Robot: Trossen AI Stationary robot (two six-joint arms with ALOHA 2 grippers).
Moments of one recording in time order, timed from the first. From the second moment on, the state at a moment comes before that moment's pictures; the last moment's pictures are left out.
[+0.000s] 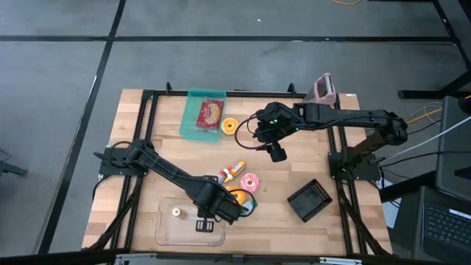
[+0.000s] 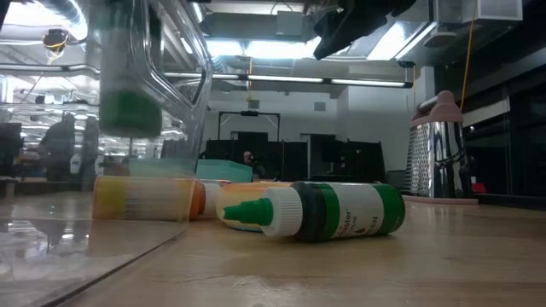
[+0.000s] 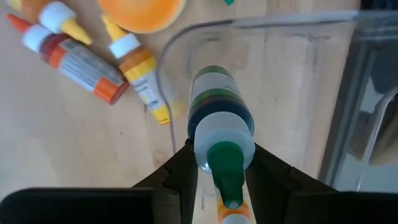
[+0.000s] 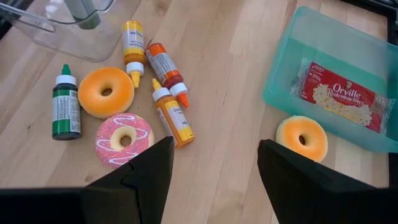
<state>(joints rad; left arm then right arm) -0.48 2.08 2.01 -1.50 0.04 -0.45 -0.08 1.49 1.37 -0.76 -0.18 -0.40</state>
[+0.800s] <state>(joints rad) -0.48 2.19 2.01 -1.42 0.04 -0.39 -0.08 1.49 1.37 -0.76 -0.21 -0.40</state>
